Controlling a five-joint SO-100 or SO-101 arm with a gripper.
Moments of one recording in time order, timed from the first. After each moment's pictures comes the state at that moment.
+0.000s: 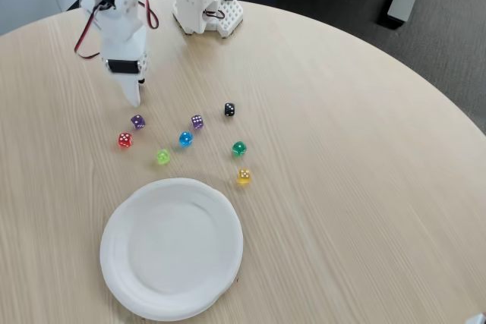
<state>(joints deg) 35.9 103.0 131.9 65.1 63.5</state>
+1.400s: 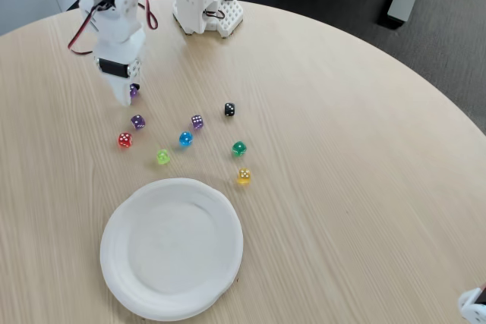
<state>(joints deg) 35.9 103.0 131.9 60.3 75.7</state>
